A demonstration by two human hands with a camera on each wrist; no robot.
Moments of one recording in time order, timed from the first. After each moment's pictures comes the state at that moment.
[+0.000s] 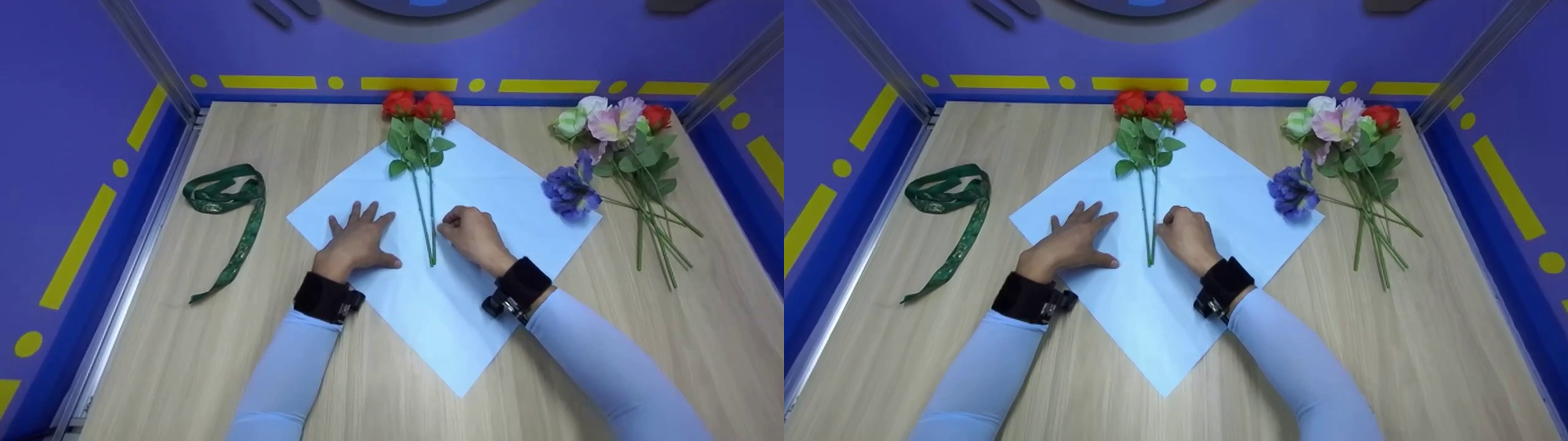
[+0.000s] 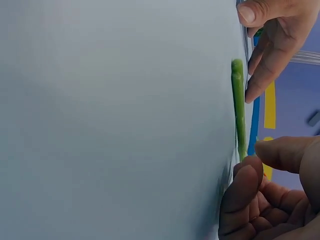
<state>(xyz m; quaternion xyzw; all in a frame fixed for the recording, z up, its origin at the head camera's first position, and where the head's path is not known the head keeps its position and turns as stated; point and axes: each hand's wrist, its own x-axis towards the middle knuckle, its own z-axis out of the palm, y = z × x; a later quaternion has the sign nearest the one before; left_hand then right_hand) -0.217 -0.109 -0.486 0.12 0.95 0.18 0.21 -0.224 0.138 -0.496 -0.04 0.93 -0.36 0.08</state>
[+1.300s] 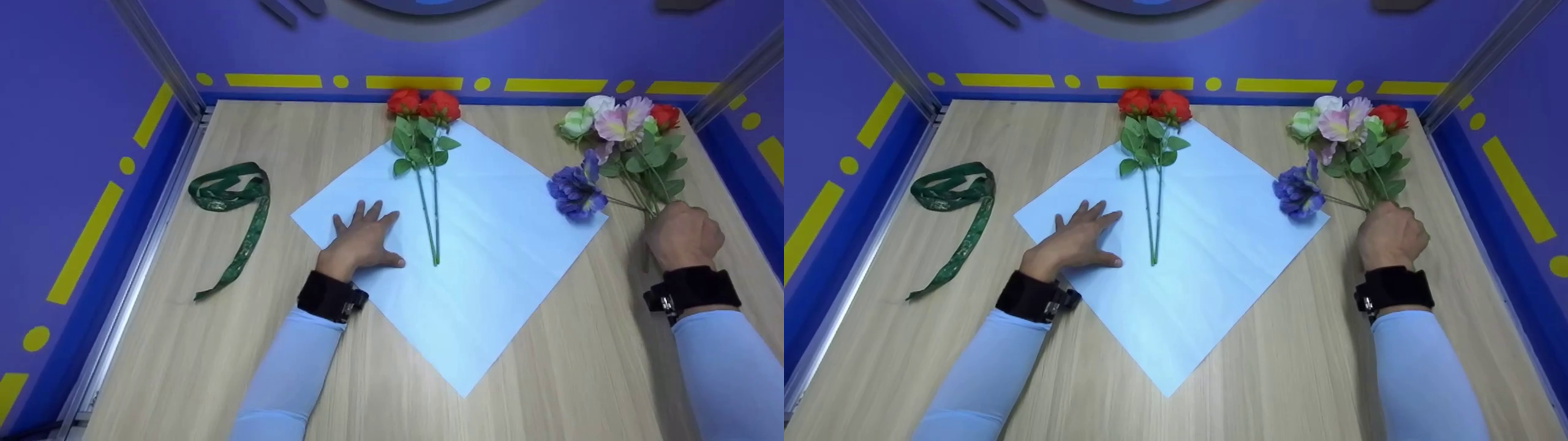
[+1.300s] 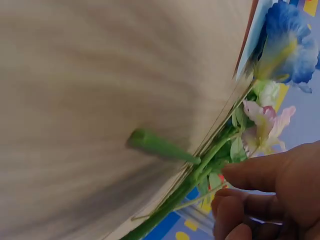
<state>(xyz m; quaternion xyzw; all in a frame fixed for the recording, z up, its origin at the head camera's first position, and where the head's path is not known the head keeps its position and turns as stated) -0.215 -0.111 -0.486 0.12 0.95 0.19 0.22 -0.213 0.421 -0.462 0.13 0.99 -0.10 0.01</state>
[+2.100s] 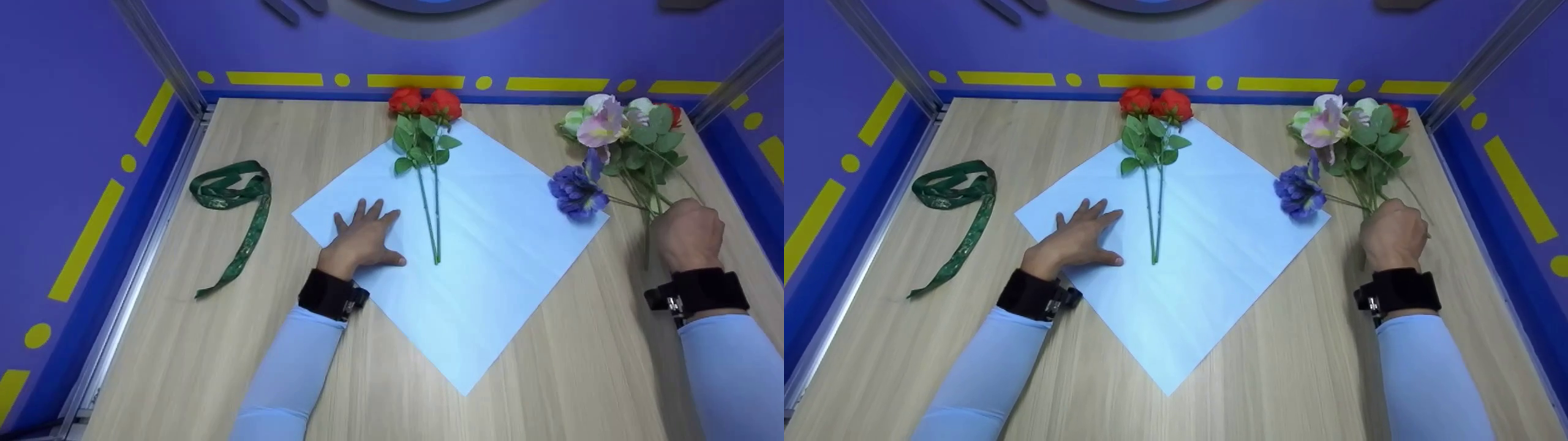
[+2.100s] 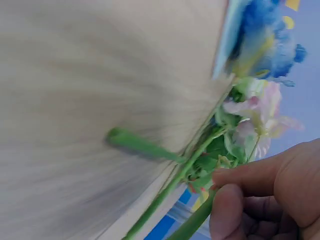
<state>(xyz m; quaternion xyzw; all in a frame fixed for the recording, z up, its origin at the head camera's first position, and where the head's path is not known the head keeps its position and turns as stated) -0.216 -0.111 -0.486 0.12 0.95 0.19 0.22 -0.210 0.419 -0.455 0.11 0.98 -0.16 -0.05</state>
